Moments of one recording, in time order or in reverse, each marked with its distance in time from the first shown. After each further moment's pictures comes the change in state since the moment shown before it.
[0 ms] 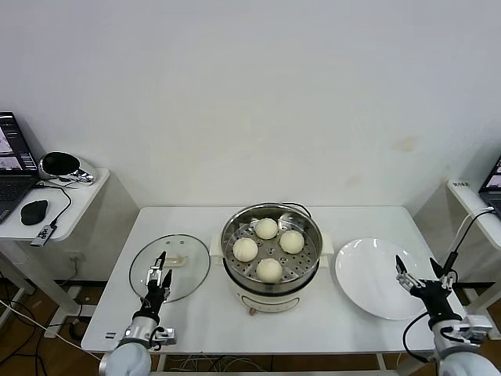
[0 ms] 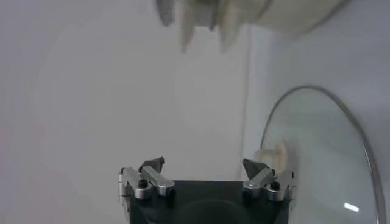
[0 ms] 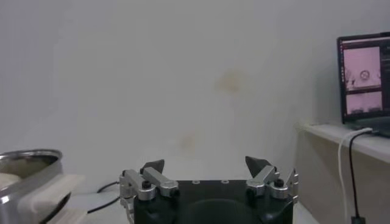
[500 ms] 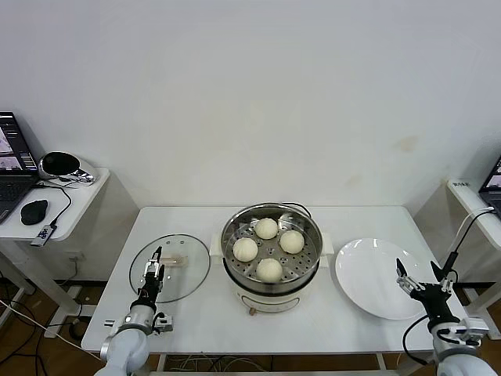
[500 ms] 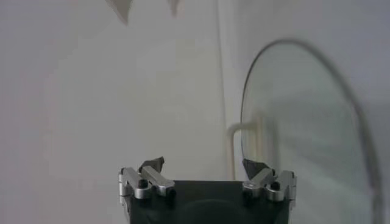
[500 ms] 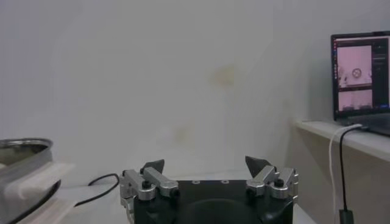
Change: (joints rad) left arm -0.118 0.009 0.010 0.143 0.063 0.034 0.021; right arm 0.005 0.017 -0.006 -0.025 -0.031 0.004 0.005
